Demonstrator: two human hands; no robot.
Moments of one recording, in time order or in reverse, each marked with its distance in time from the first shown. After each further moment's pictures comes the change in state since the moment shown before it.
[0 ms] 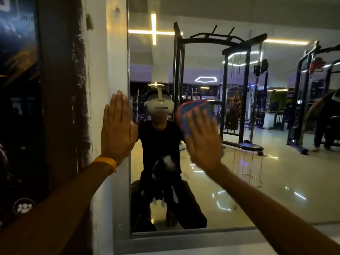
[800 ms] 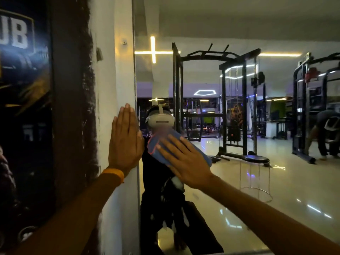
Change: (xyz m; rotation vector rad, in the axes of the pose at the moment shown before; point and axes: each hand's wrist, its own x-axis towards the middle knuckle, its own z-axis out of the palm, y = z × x) left_hand 0.032 -0.012 0.001 -0.085 0.038 0.054; right_hand 0.027 -0.043 0.008 -0.049 -0.146 -0.465
